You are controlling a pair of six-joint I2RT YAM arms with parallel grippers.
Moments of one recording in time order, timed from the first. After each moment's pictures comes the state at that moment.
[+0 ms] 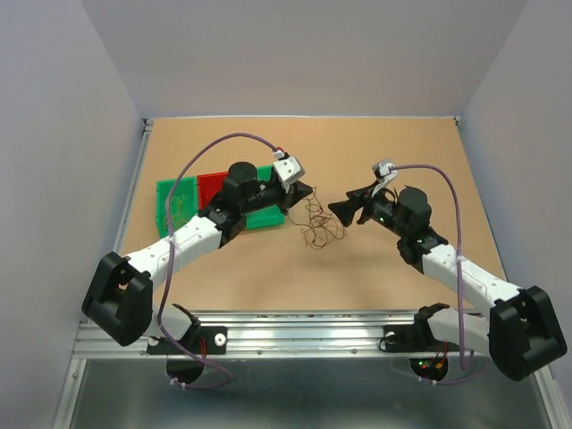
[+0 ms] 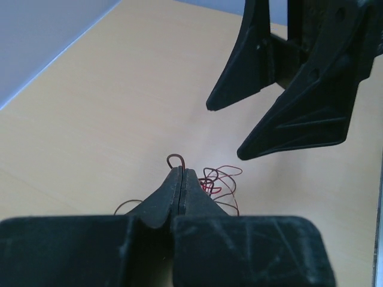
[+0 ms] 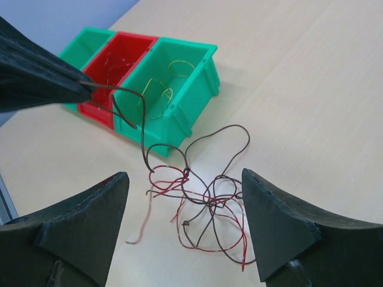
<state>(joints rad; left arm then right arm) -0.63 1.36 0.89 0.32 0.50 0.10 0.41 1.10 0.55 0.45 -0.38 0.28</state>
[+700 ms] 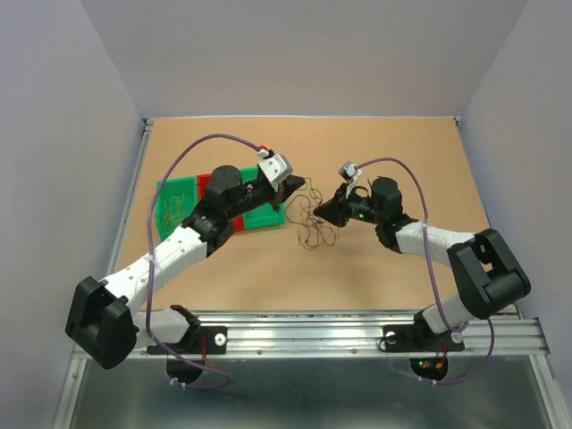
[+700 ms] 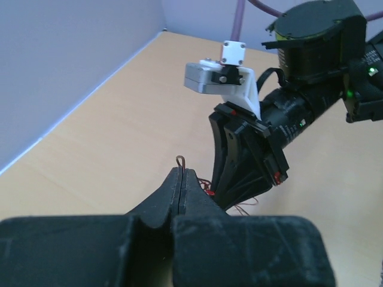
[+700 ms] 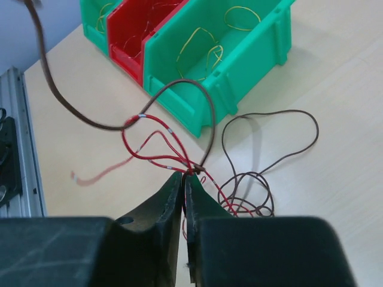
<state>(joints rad) -0.63 1.21 0.87 0.32 0.44 0.11 0.43 1.50 0.65 0.61 -0.69 0.22</state>
